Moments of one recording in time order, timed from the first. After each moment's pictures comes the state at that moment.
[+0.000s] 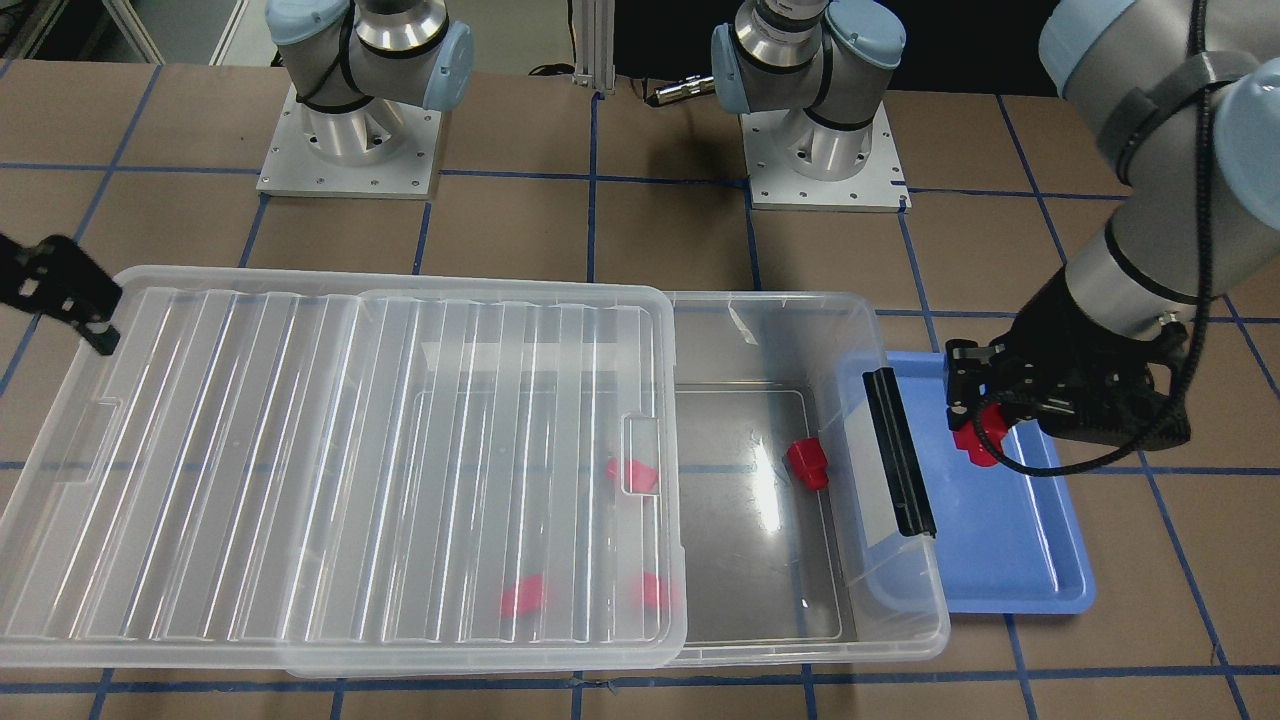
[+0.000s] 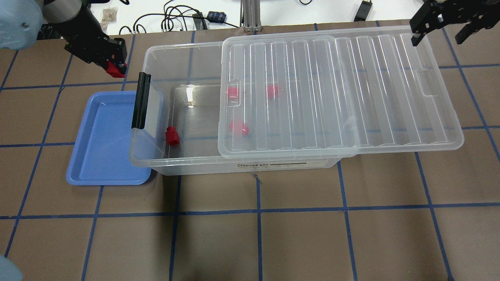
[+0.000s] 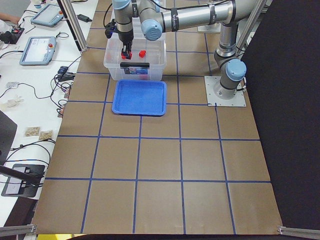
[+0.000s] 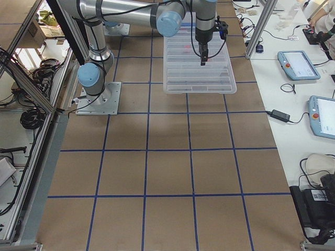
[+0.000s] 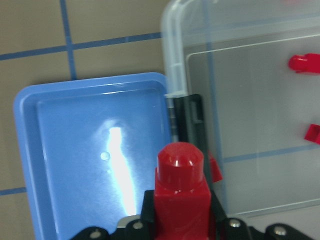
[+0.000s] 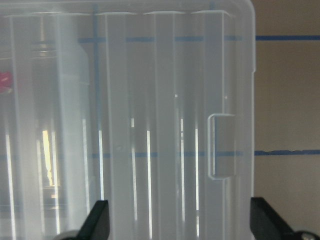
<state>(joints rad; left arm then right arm) -1.44 -1.81 -1.42 -1.46 1.52 0.25 1.34 -1.46 1.40 -1.61 -1.55 -0.21</state>
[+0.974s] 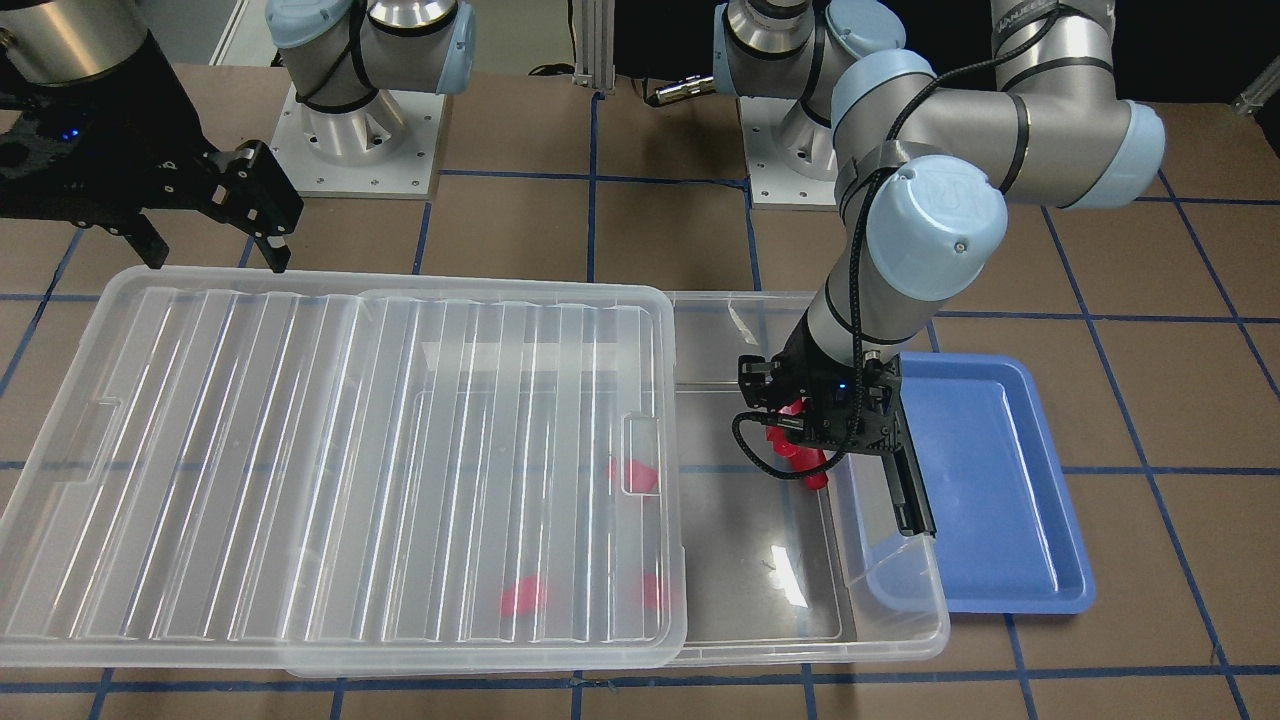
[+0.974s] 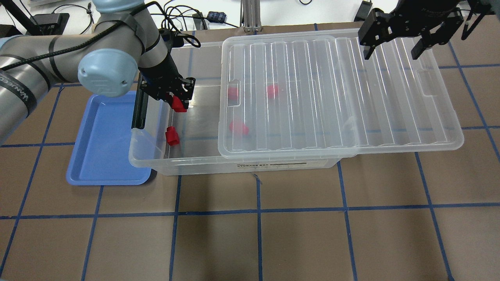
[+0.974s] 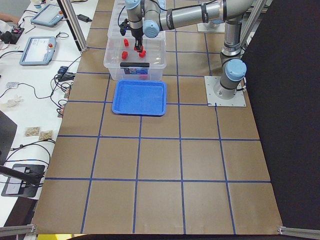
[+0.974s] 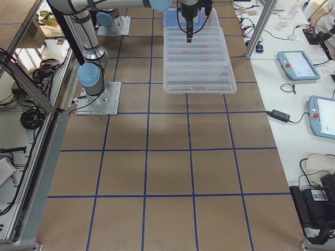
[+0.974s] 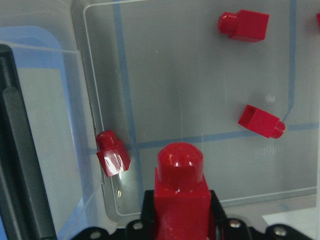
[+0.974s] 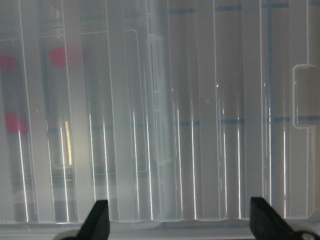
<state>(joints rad) -1.62 -1.85 -1.64 -1.28 1.51 0.04 1.51 -1.54 1.45 -1.56 -1.54 -0.02</state>
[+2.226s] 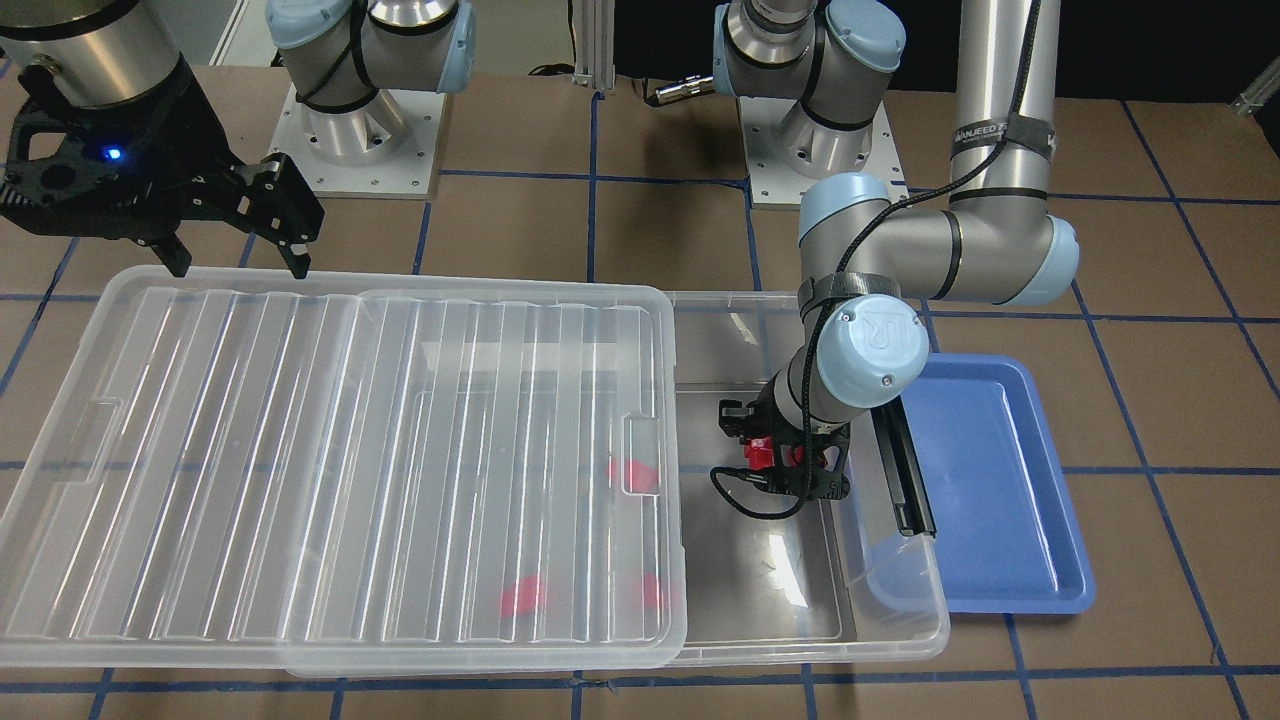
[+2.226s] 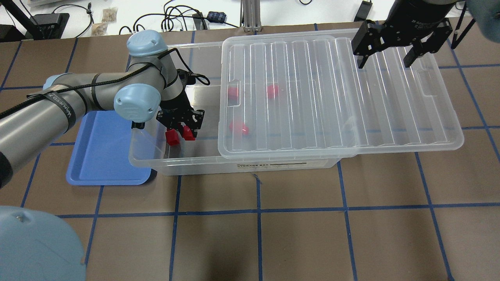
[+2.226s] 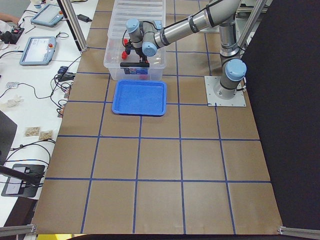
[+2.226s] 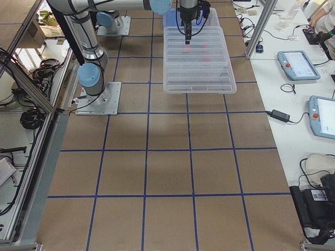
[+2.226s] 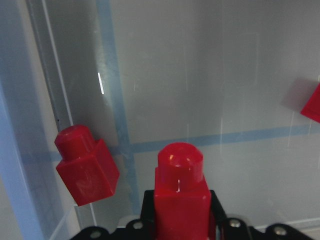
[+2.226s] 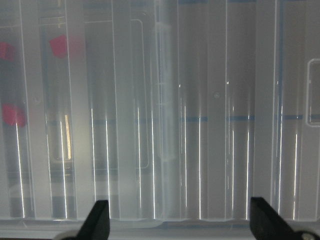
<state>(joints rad) -1.62 -1.98 -1.73 -1.20 1.51 0.04 1.52 -1.54 1.48 -1.58 -1.55 -0.03</state>
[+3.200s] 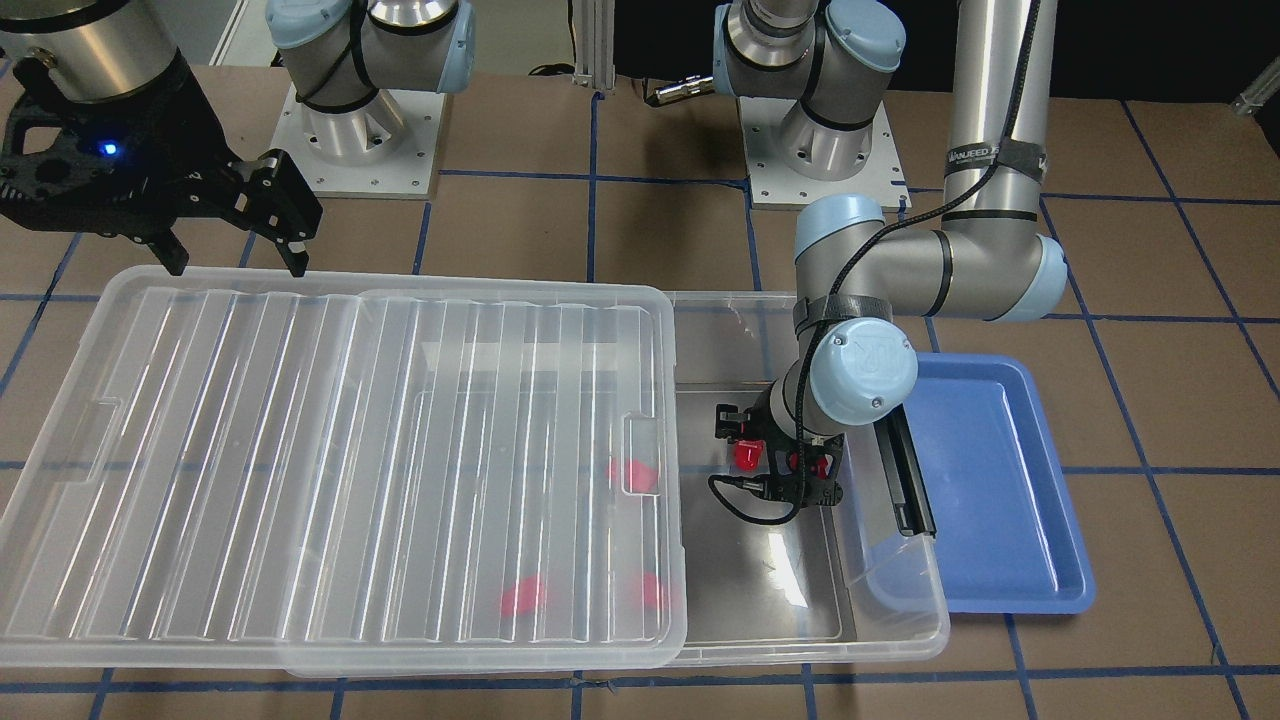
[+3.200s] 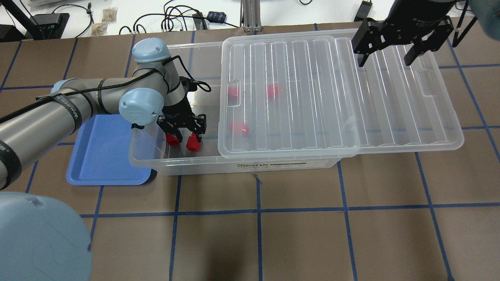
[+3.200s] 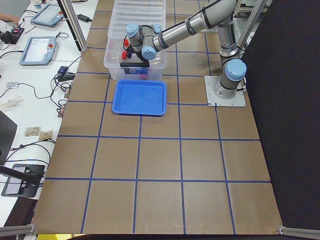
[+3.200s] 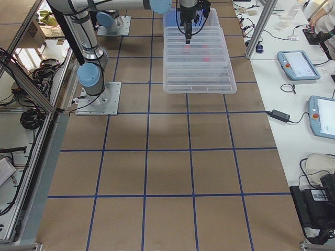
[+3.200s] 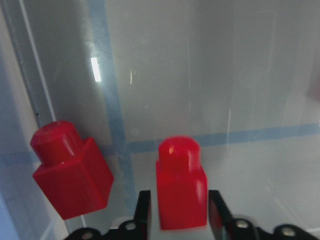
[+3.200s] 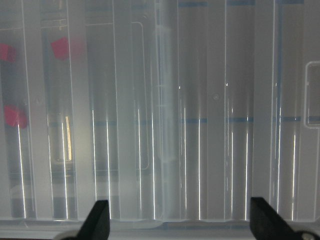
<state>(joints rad) -1.61 -2.01 -1.74 -1.20 1.51 0.03 1.52 -1.54 1.47 -1.57 -1.55 -0.04</state>
